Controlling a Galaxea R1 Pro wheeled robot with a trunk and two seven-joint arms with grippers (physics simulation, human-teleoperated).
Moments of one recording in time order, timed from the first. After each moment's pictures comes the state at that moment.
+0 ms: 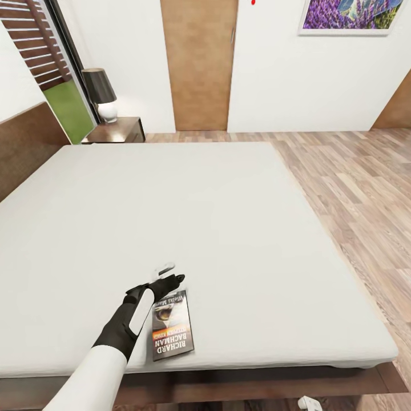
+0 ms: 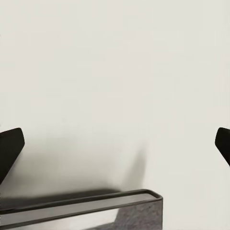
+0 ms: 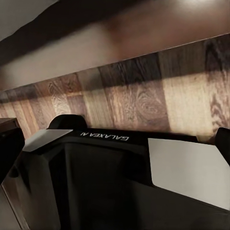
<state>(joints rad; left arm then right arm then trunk) -0.66 -0.15 0.04 -0.86 0.41 0.49 0.07 -0.48 -0.21 -0.16 0.05 -0.08 0.04 0.83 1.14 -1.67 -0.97</state>
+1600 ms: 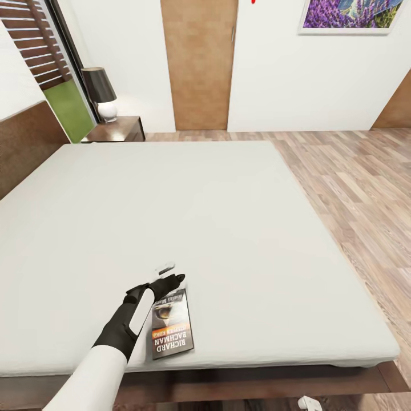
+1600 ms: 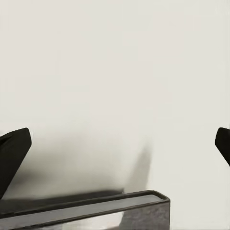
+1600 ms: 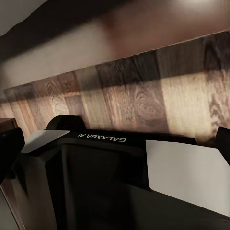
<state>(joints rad) -0.66 -0.15 0.04 -0.86 0.42 0.49 0.06 -0.48 -0.21 -0.16 0.05 -0.08 0.04 0.83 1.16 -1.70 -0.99</state>
